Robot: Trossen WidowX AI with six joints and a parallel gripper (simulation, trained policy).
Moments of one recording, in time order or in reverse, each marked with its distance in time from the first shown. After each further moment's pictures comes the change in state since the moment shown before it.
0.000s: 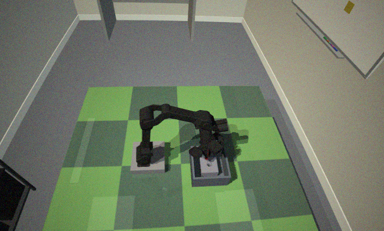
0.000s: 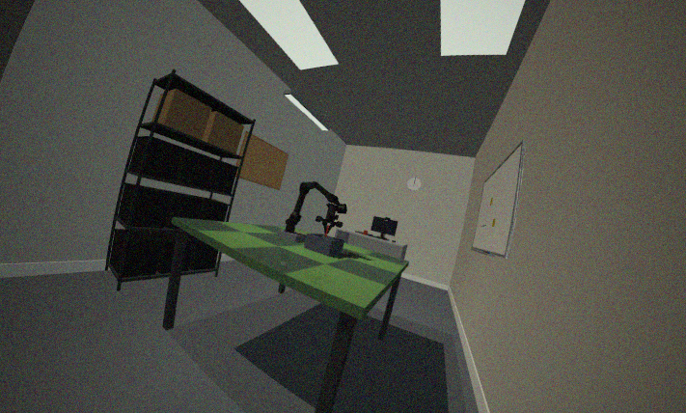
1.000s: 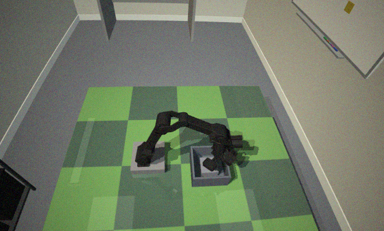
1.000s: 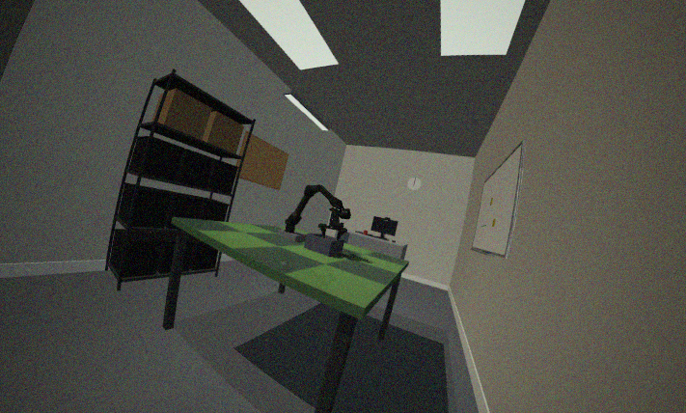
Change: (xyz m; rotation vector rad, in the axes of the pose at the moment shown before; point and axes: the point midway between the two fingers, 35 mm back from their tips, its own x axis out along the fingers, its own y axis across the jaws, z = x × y) arm 0.048 0.031 0.043 -0.153 0.172 0.089
